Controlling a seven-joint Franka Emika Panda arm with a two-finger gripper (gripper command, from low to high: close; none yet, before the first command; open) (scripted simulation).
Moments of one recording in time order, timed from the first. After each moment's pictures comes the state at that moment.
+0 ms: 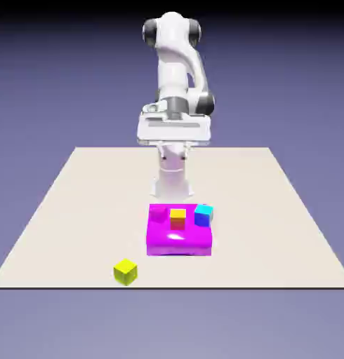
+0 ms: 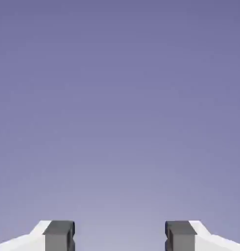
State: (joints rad) arm 0.04 -0.59 -0.04 -2.80 -0.02 3.03 0.72
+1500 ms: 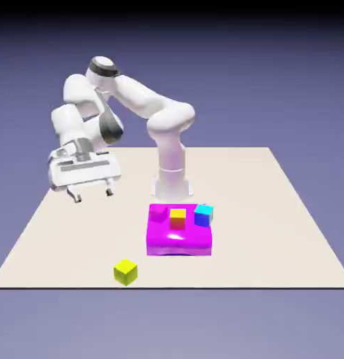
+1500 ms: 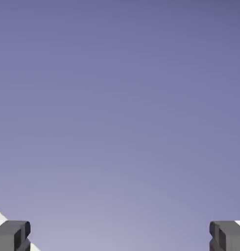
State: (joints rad) arm 1.10 -1.21 -1.67 -2.38 -0.88 2.64 -0.01
